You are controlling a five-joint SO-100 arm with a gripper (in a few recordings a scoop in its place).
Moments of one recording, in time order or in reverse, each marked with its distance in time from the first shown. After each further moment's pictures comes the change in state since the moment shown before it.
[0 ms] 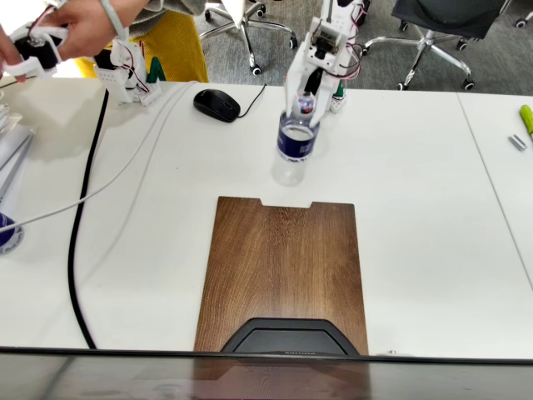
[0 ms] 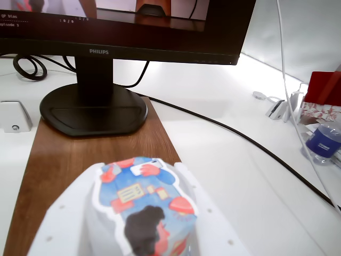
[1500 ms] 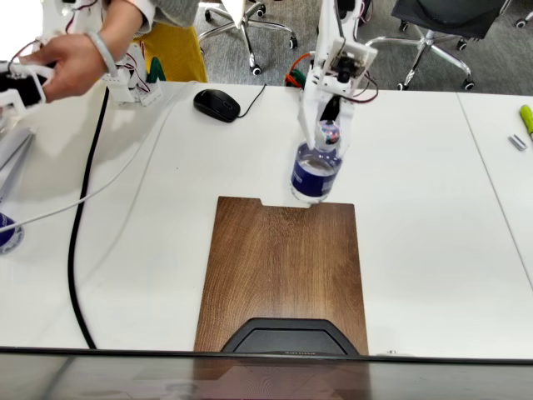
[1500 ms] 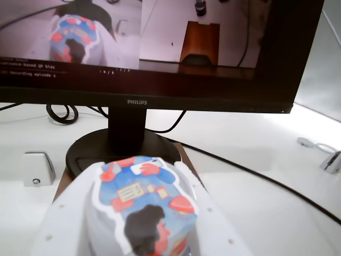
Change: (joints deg) arm -7.2 -53.9 -29.1 -34.2 2.5
